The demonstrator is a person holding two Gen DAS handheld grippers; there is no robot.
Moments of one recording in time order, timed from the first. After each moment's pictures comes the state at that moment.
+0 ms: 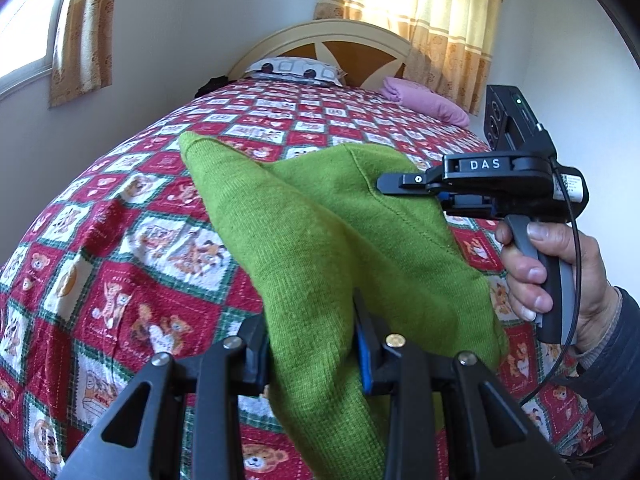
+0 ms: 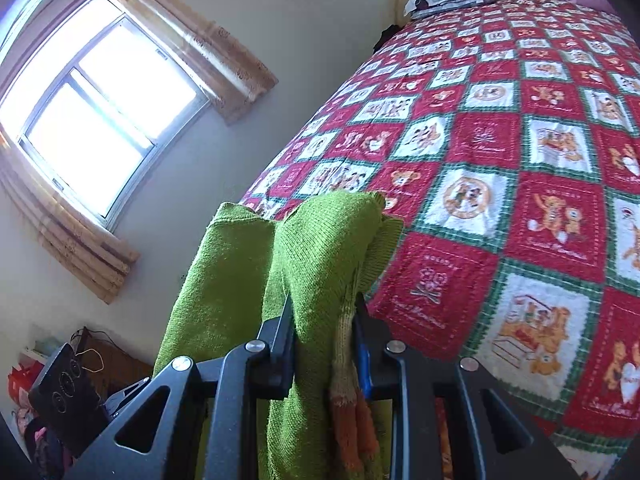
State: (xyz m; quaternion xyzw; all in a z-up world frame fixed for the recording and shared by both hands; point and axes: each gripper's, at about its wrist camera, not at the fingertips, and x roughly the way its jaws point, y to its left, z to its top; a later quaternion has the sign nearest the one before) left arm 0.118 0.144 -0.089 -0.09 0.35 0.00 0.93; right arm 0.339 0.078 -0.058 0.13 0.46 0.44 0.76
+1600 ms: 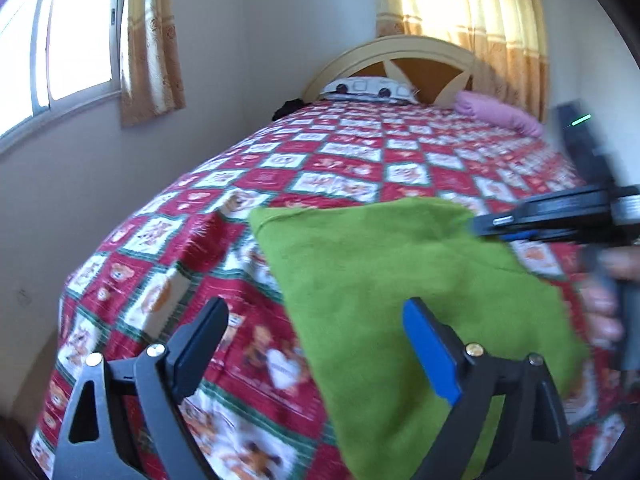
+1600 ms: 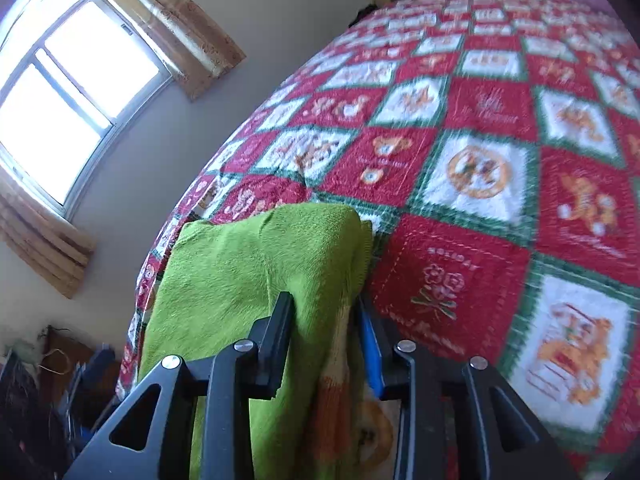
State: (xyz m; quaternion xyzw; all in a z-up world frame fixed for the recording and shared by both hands) left arm 0.126 0.198 -0.113 -0.03 0.32 0.15 0.94; right arm 0.337 0.117 -0.082 0.07 0.48 0.39 0.79
